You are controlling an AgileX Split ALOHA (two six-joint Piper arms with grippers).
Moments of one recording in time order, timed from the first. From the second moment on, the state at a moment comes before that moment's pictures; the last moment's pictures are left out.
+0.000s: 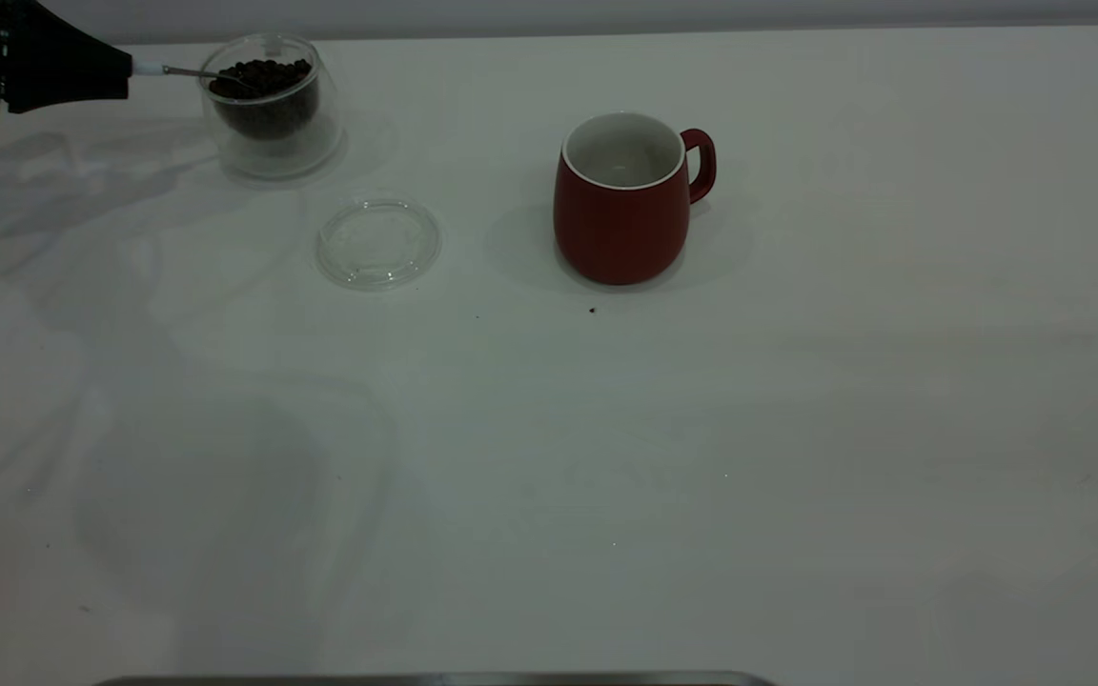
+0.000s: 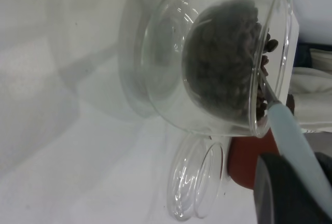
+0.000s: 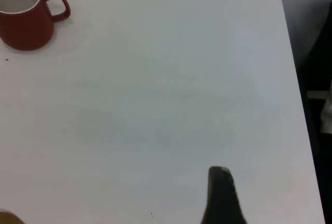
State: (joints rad) left arm 0.38 2.75 -2.07 -1.16 1.16 0.58; right arm -0.03 -0.02 -0.47 0.03 1.13 -0.12
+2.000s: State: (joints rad) left arm 0.36 2.68 -2.07 -1.17 1.16 0.53; right arm -0.03 -0.02 -0.47 0.03 1.13 -0.12
